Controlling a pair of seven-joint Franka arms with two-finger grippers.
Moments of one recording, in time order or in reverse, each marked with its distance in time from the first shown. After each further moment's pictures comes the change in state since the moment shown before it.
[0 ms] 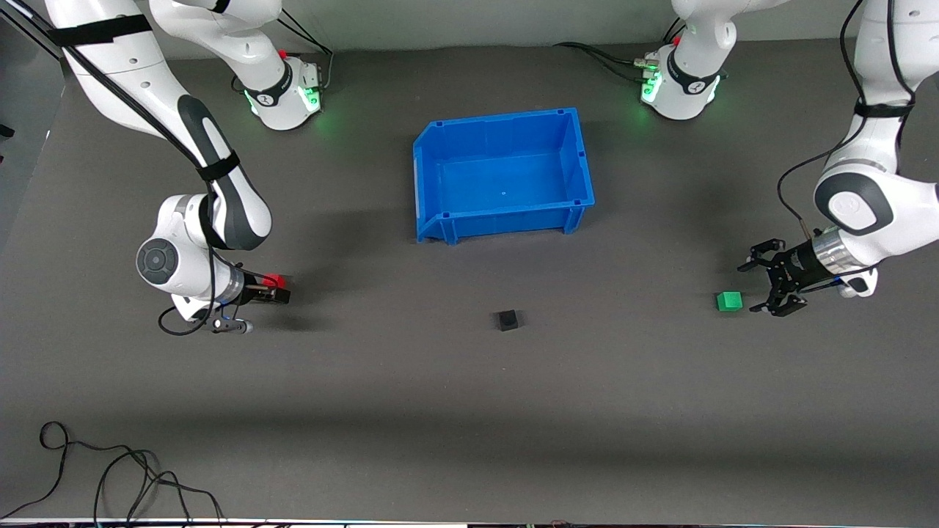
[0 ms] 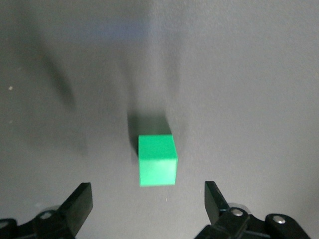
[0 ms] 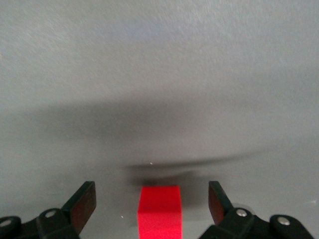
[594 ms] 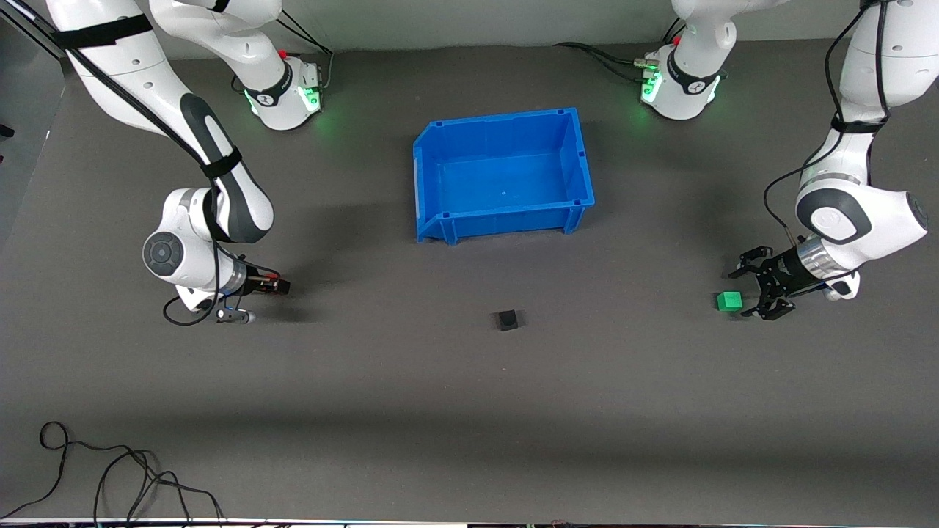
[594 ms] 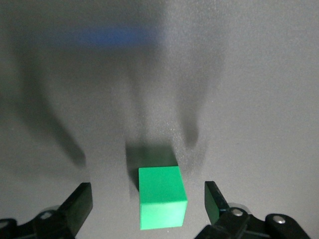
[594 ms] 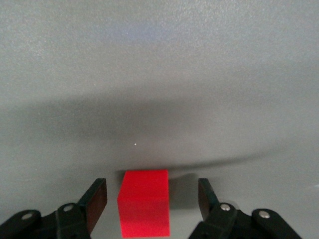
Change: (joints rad) left arm -0.001 0.074 -0.011 0.000 -0.109 0.082 0.101; right arm 0.000 -0.015 -0.003 -0.066 0.000 0.035 0.000
